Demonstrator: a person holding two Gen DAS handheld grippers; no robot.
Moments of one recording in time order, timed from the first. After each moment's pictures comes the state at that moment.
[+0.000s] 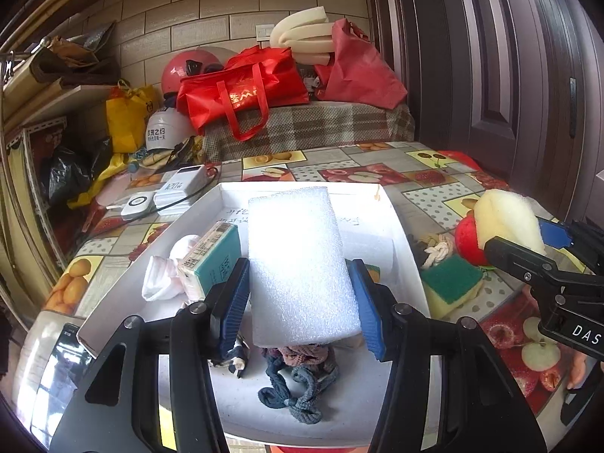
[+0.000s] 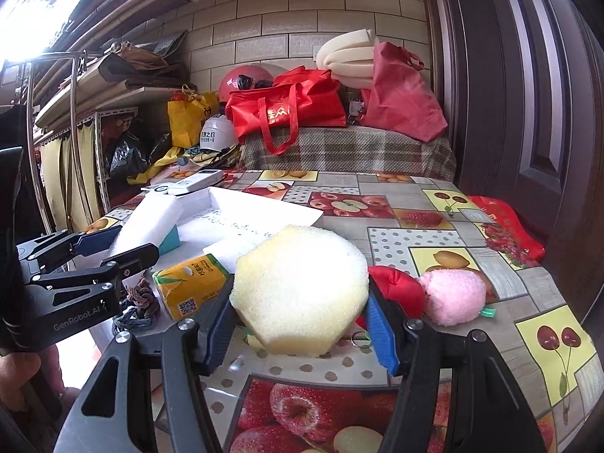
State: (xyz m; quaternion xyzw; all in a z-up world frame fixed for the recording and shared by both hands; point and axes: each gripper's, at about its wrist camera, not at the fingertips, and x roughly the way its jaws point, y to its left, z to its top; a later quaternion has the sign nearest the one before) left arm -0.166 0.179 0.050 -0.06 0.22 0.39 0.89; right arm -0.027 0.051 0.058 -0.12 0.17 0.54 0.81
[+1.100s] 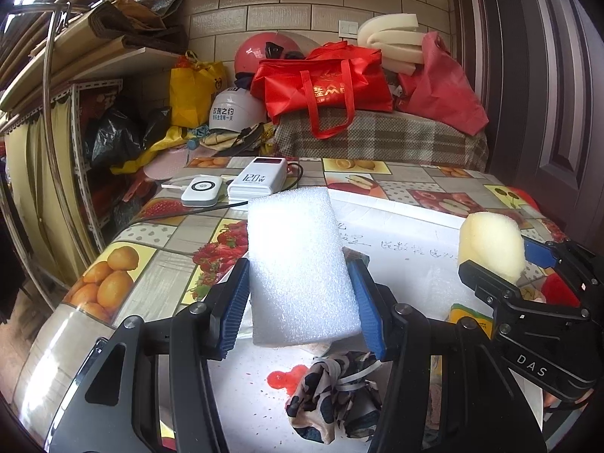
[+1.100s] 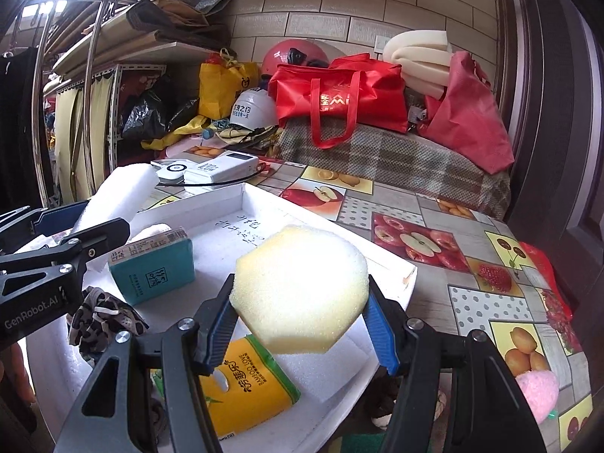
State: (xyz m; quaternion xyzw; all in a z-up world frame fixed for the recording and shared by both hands) left arm -0.202 0.273 0.048 -0.13 0.19 0.47 0.85; right arm -0.057 0.184 0.052 -0.21 0.14 0.57 0.78
